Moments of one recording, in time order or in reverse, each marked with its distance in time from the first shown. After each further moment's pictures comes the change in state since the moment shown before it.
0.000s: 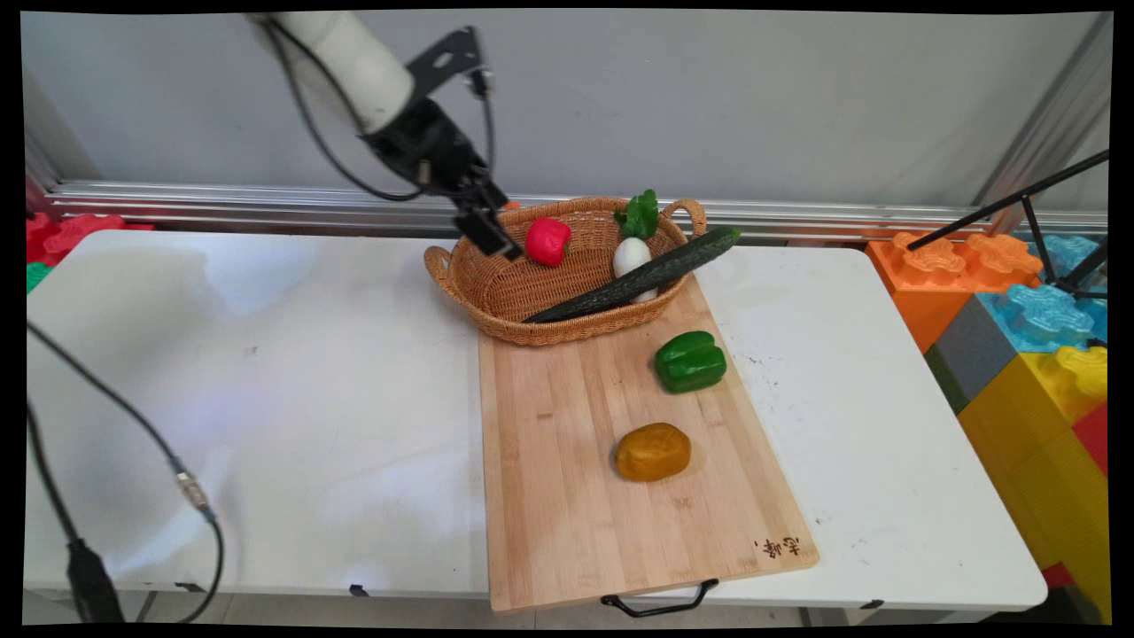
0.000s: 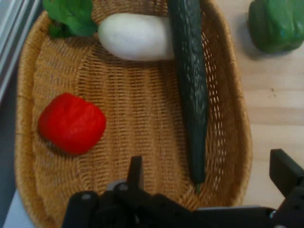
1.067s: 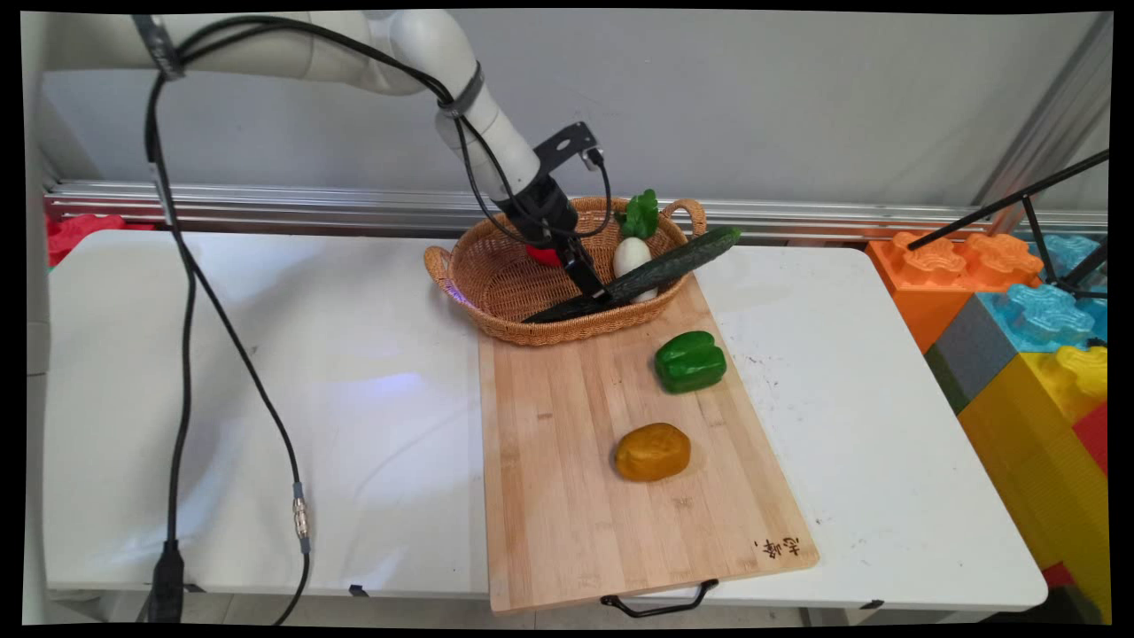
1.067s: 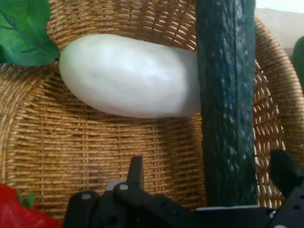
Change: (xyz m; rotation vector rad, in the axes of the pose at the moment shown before) arm 0.032 -0.057 0.173 -0.175 -0.001 -0.102
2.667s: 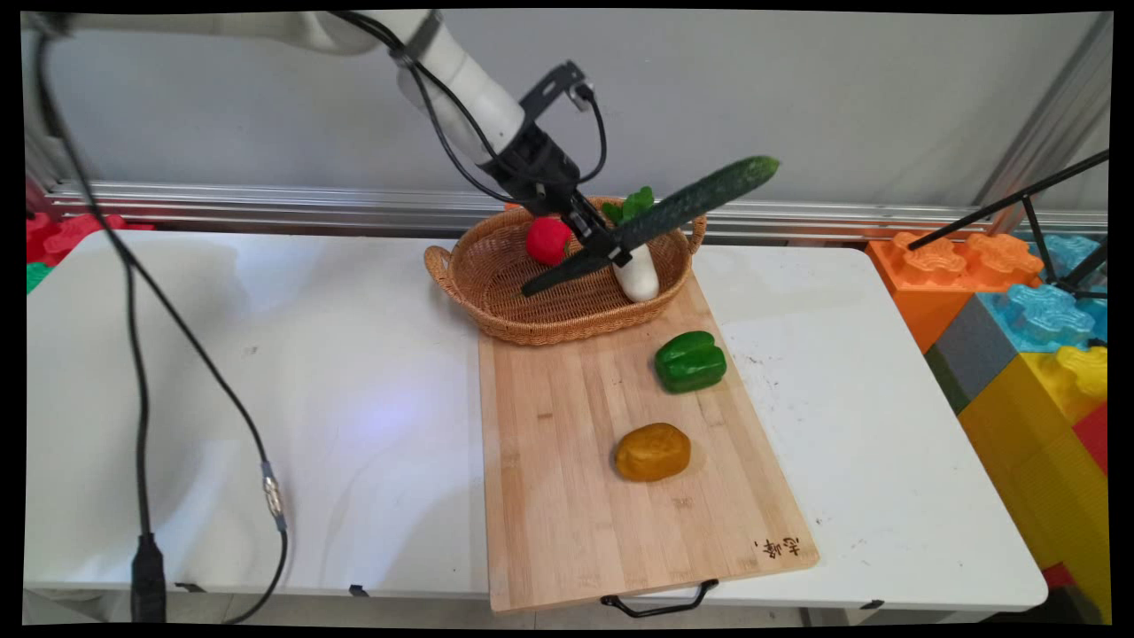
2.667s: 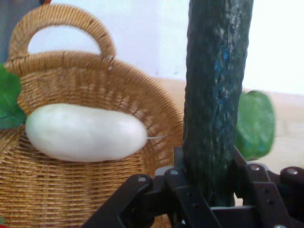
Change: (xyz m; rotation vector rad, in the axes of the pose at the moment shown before) arm 0.013 0.052 -0.076 -0.029 0.161 -0.015
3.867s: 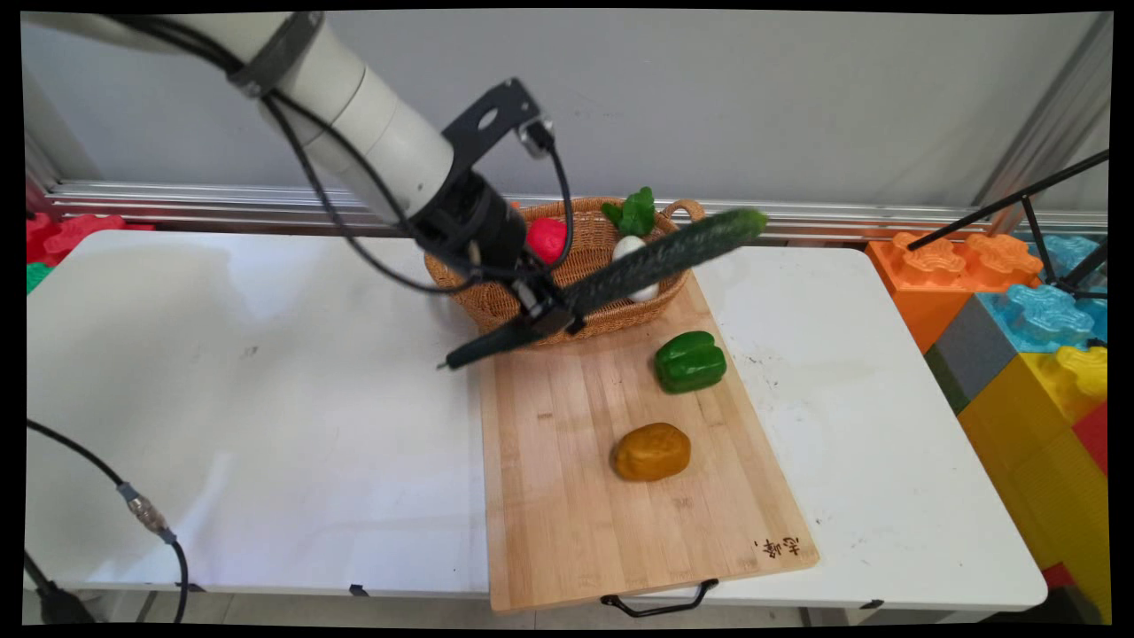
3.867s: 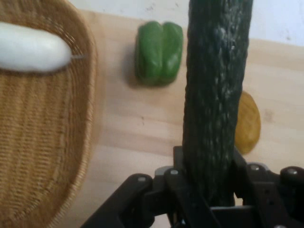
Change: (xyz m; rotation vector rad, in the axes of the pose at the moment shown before) arm -0.036 0.173 -0.067 0.135 -0.100 -0.035
